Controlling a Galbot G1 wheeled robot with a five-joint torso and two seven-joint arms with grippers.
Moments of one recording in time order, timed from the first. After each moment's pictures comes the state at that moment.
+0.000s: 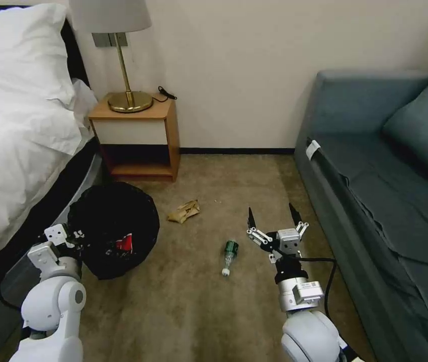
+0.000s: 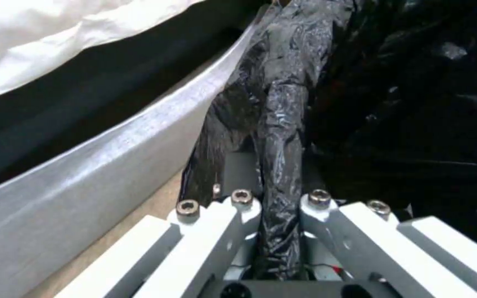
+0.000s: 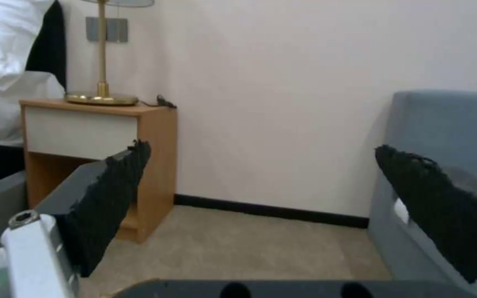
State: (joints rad) left arm 1.30 -1.42 -0.81 -2.02 -0.42 0.53 -0.31; right arm -1.36 1.12 0.07 2.10 0.07 0.08 0.49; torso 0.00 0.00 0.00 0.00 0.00
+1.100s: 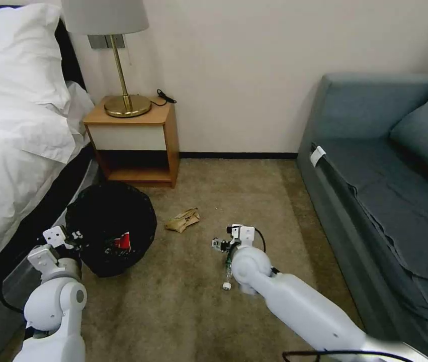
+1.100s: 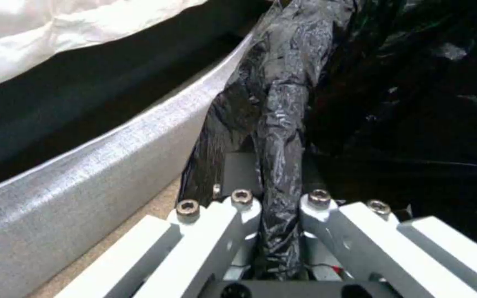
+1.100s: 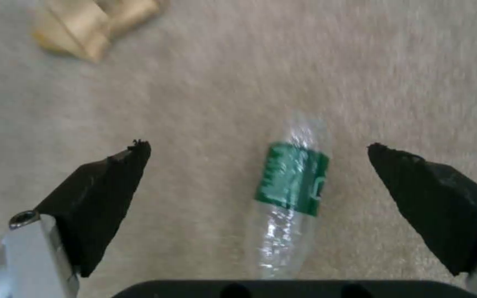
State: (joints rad) left arm 1.28 -1.44 -0.83 -1.96 -0.41 0.47 -0.28; right arm -0.67 1.25 -0.38 1.41 1.16 -0.41 0.82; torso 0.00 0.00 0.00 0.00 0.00
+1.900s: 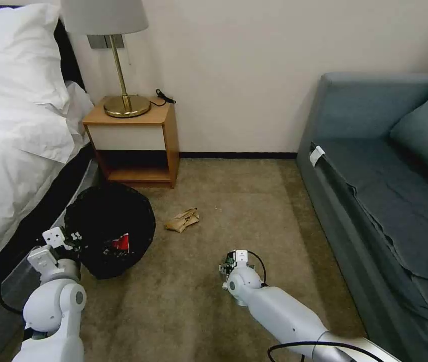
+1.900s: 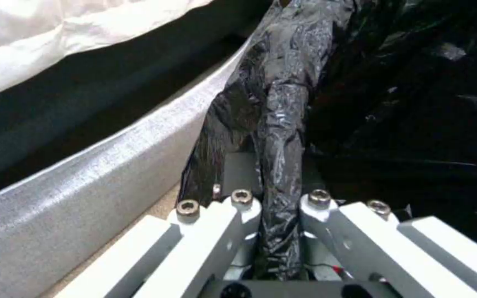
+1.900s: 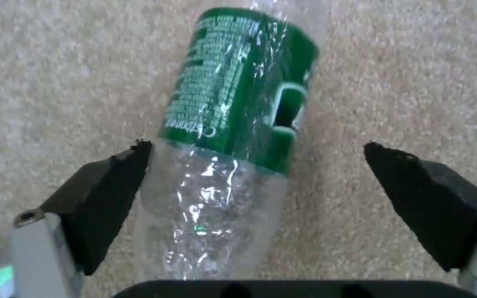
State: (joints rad) left arm 1.29 -1.43 -0.83 -1.97 -0.40 0.47 -0.29; right arm -0.69 1.37 -0.38 1.00 0.97 -0.32 0.64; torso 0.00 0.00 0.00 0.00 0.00
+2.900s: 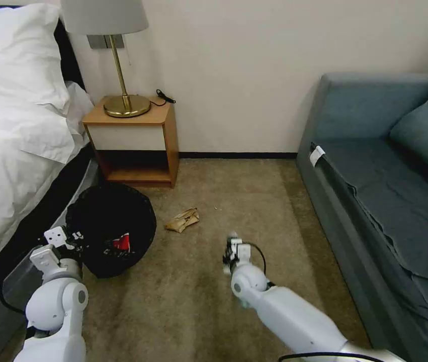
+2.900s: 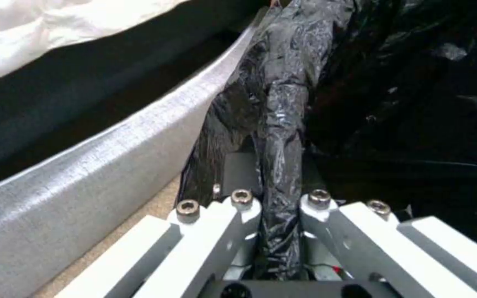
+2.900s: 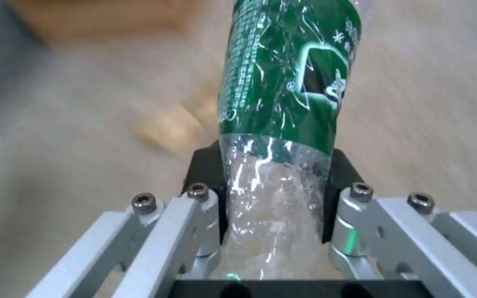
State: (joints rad) left arm 1.29 -1.44 -0.80 -1.96 -0.37 0.46 -0.29; right arm -0.68 1.23 -0.37 1.54 0.97 -0.22 0.61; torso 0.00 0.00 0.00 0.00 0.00
